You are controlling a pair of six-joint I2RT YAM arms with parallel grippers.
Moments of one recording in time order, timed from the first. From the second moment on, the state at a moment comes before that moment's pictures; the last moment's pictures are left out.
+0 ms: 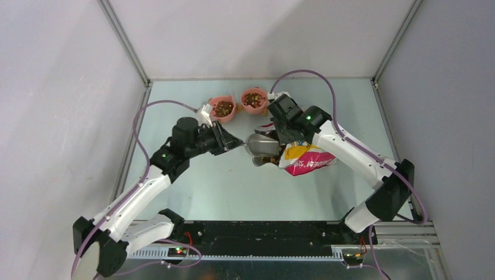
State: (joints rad) left arm -0.50 0.98 0.83 -0.24 0.37 -0.83; right arm 0.79 1.56 1.56 -0.99 0.35 0.30
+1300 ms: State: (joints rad) left arm -0.71 1.48 0.63 0.60 0.05 -1.10; right arm 0.72 1.51 1.50 -0.97 0.30 0.42
